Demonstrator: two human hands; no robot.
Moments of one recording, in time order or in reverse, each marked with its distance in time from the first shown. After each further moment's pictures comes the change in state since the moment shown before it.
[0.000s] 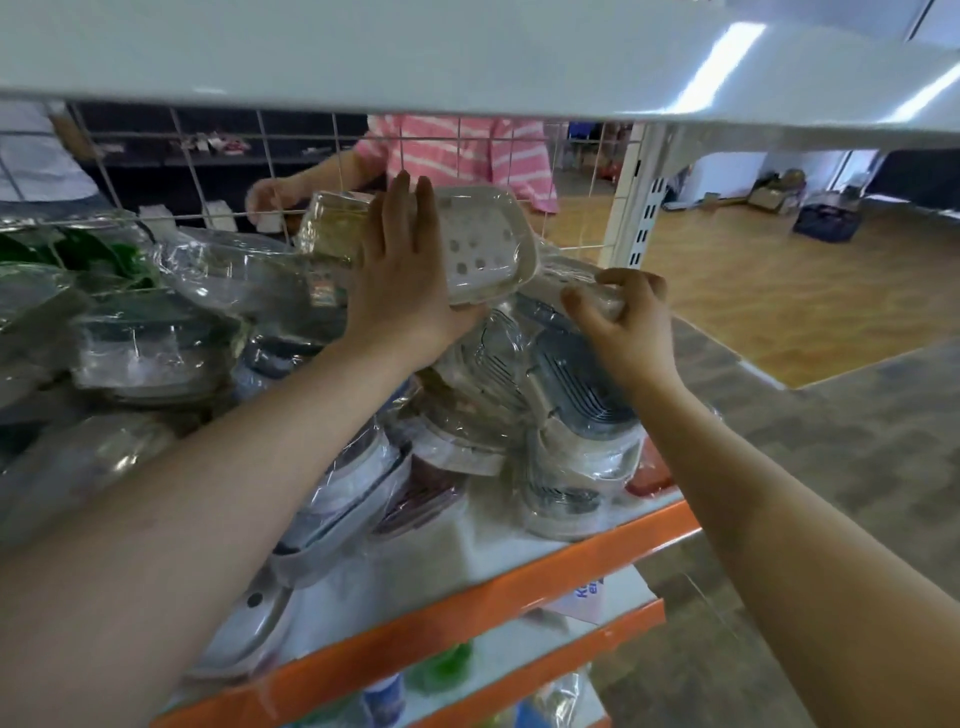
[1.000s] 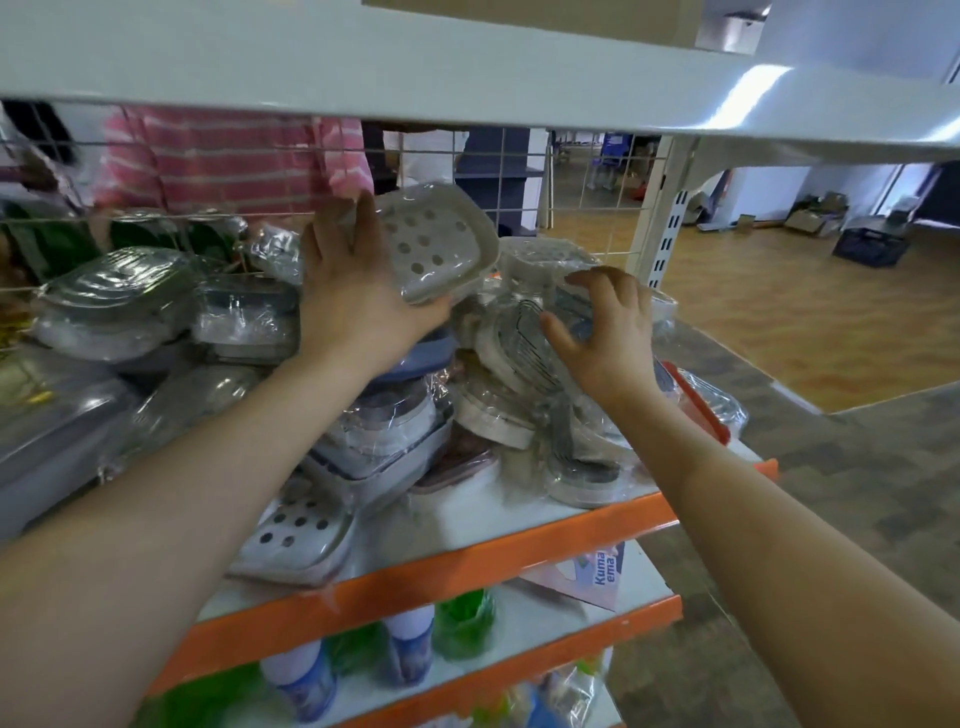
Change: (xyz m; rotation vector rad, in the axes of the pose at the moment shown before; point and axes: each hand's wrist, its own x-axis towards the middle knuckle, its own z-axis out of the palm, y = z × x) left_hand -0.060 -0.037 -0.058 -0.039 0.181 -0.139; right_hand -0.051 -0.035 0.014 -0.206 0.018 -0.321
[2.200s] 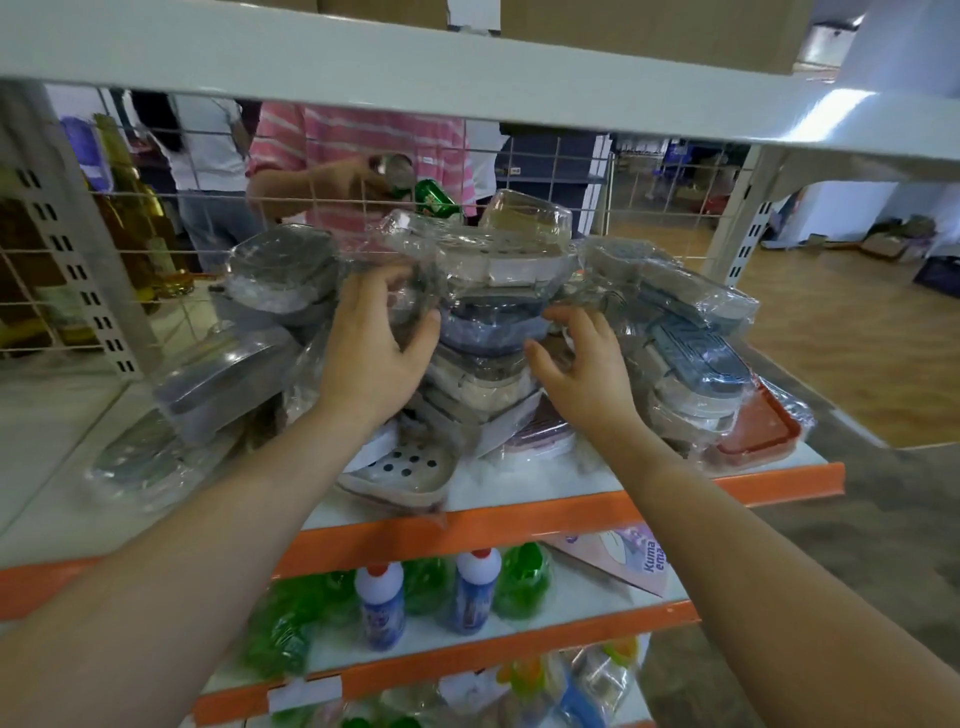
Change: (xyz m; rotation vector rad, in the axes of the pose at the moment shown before) left_hand -0.085 -0.064 -0.063 -0.357 0.079 -0.063; right_hand -0.065 -0.094 0.030 0.209 -0.197 -0.035
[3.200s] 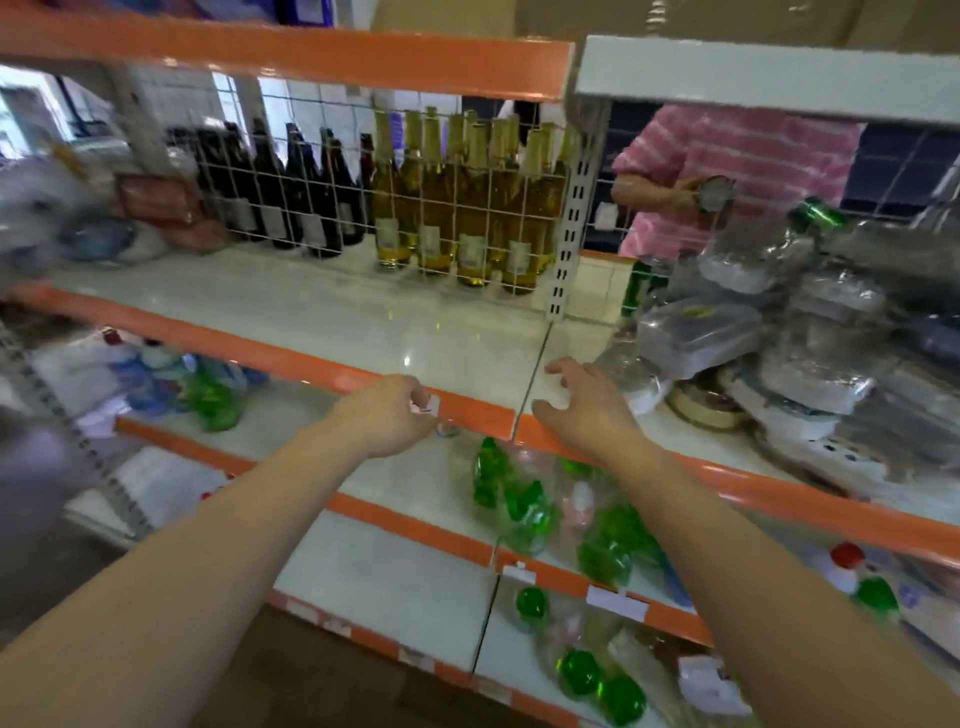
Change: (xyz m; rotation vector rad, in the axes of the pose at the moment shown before) left_hand -0.172 -0.158 -0.398 0.638 -0.469 -0.727; right_hand -0.148 -0.324 0.228 -0.034 -0.662 -0.139
